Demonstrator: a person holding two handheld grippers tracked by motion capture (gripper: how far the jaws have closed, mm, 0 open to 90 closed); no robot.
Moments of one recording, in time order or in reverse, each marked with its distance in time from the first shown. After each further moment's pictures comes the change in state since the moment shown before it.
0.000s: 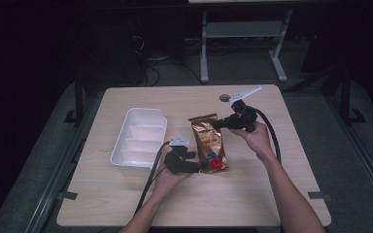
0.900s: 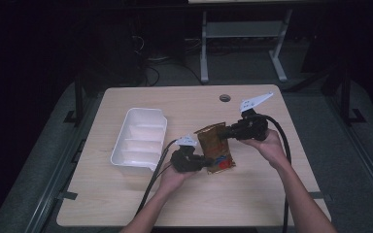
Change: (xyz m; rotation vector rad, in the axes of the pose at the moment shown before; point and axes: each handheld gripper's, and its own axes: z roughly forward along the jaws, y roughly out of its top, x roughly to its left) left arm -0.013 0.011 0.007 0.009 -0.135 0.084; right arm 0.027 -0.016 -0.028 -0.004 0.094 -0.106
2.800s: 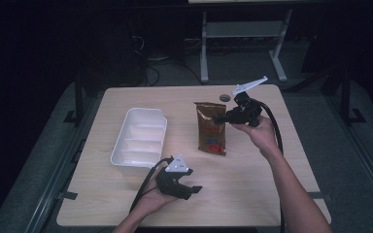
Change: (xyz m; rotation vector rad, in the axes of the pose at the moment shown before) left arm -0.036 -0.041 -0.047 0.135 0.094 0.256; right arm -0.005 0.043 0.001 -0.010 -0.120 0.097
